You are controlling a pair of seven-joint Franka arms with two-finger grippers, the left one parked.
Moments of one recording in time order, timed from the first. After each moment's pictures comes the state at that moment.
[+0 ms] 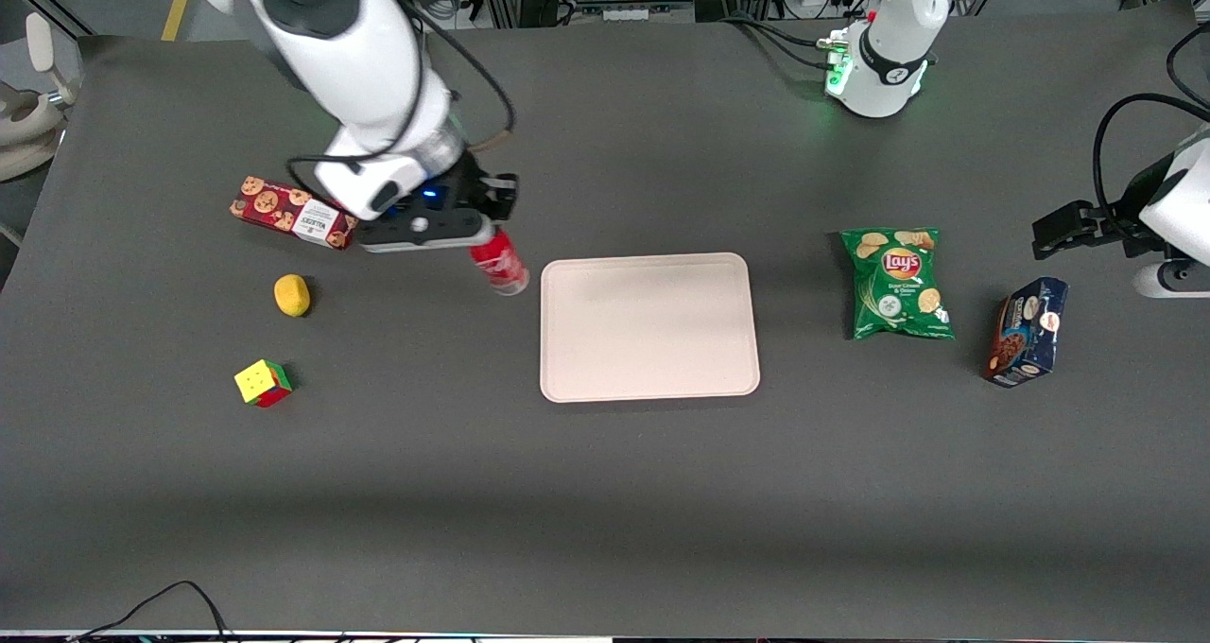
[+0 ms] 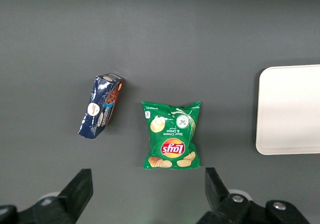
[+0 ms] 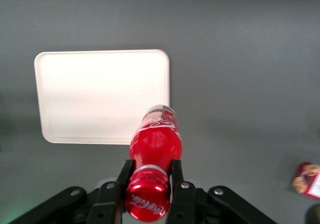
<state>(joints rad) 0.29 0.27 0.39 -1.41 -0.04 1.67 0.67</state>
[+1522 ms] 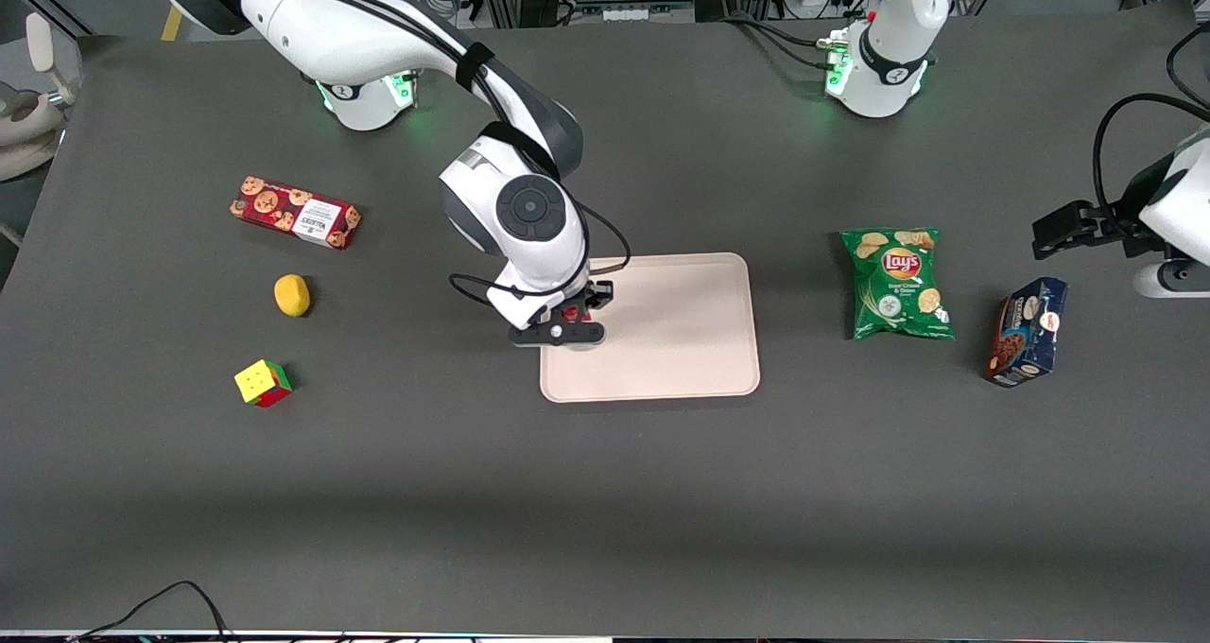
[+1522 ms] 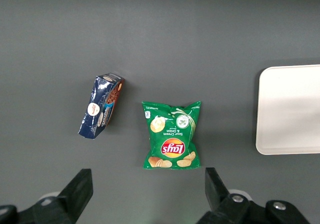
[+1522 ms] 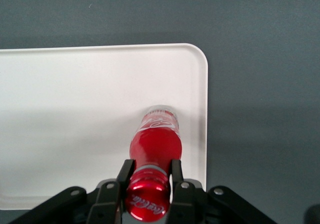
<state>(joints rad) 0.40 0.64 0.37 -1.47 -0.20 2.02 0.82</state>
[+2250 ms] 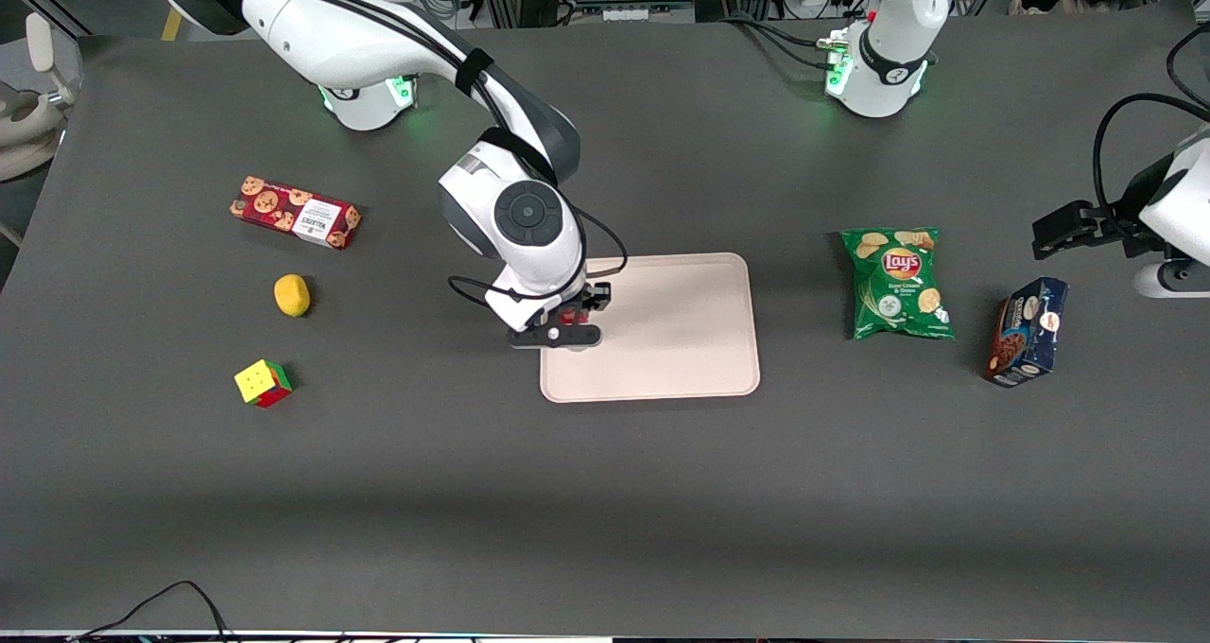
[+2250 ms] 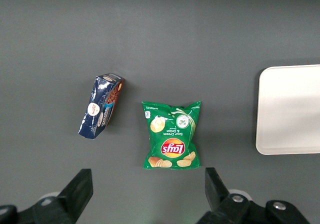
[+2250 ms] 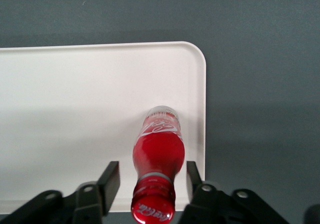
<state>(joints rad) 0.40 0.64 0.36 -1.49 -0.21 2.05 0.82</state>
